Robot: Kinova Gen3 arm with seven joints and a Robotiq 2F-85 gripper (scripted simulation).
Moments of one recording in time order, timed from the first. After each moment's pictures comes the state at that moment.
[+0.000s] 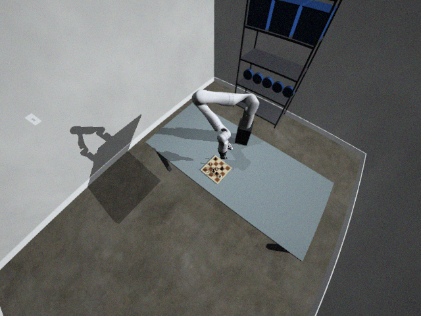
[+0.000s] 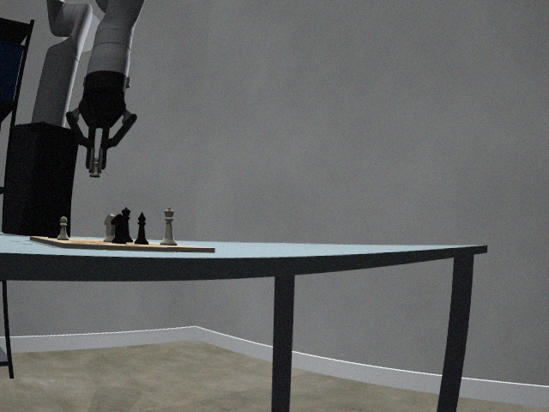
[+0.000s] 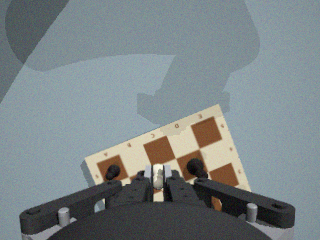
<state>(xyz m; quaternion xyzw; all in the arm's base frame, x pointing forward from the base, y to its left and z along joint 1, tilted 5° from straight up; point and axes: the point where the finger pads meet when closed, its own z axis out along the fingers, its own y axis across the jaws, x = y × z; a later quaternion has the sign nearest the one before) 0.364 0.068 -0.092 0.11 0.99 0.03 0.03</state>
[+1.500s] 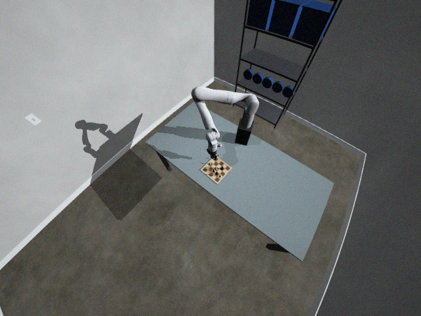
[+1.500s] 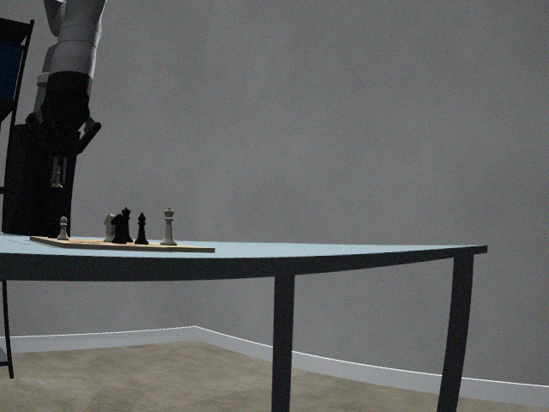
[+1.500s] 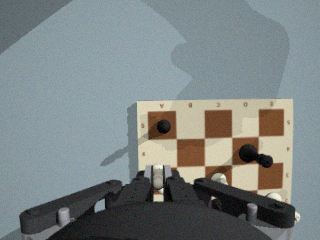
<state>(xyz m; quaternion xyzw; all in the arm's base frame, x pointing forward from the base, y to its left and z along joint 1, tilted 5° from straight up) 0.416 -0.004 -0.118 -0.07 1.00 0.02 0.04</state>
